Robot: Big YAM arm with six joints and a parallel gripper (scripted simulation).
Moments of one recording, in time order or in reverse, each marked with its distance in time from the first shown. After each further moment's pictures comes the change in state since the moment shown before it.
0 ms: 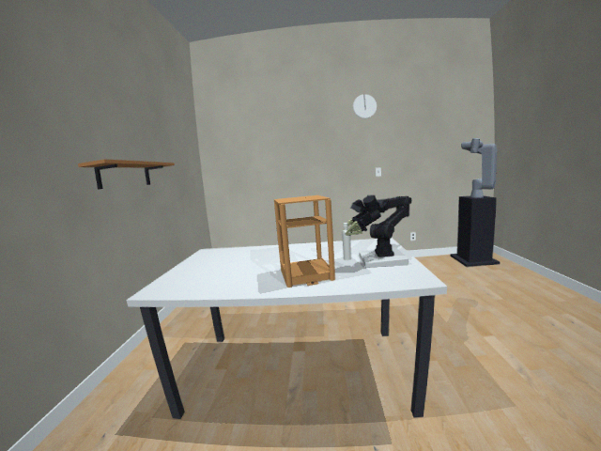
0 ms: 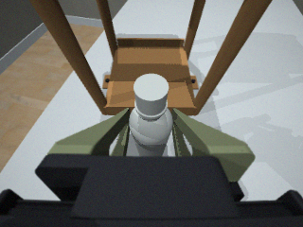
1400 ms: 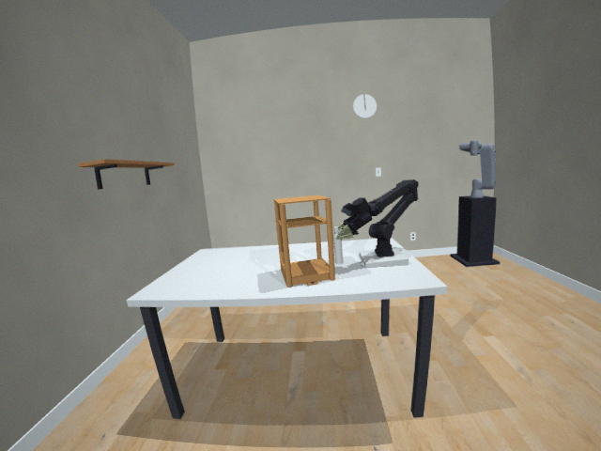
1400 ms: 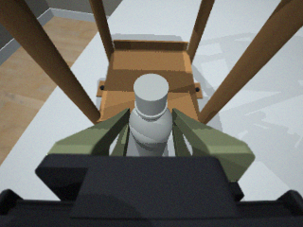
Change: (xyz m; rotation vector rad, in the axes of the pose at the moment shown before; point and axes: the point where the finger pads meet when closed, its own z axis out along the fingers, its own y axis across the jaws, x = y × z) arm -0.008 0.000 0.049 0.000 0.026 -0.014
